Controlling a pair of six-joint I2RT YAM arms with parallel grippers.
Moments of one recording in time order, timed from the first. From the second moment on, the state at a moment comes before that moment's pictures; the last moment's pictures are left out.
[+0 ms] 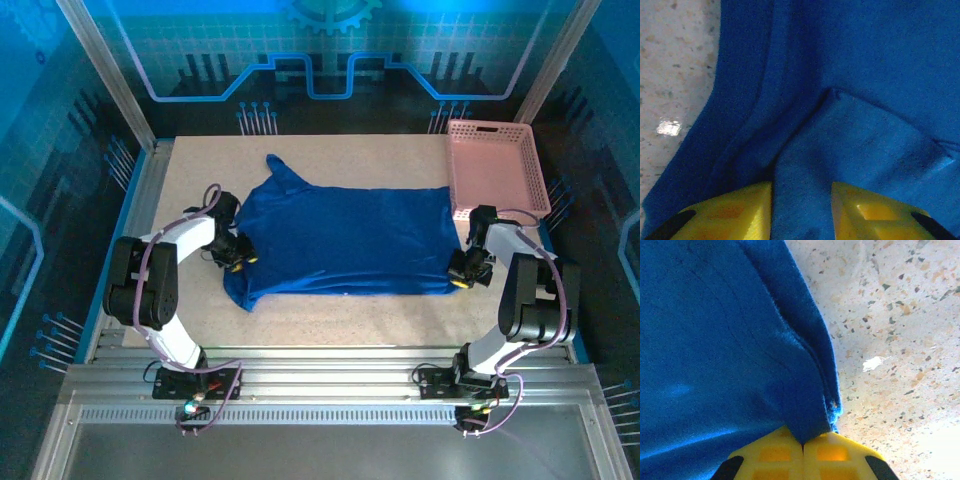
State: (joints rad) left arm -0.09 1.70 1.00 -0.70 0.21 -0.64; right arm -0.18 1.58 0.90 -0.88 -0.03 0.32
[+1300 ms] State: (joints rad) left arm -0.04 1.79 1.29 -0.68 0.19 -0.51; right arm -0.18 1.58 0.90 -0.88 -0.03 0.31
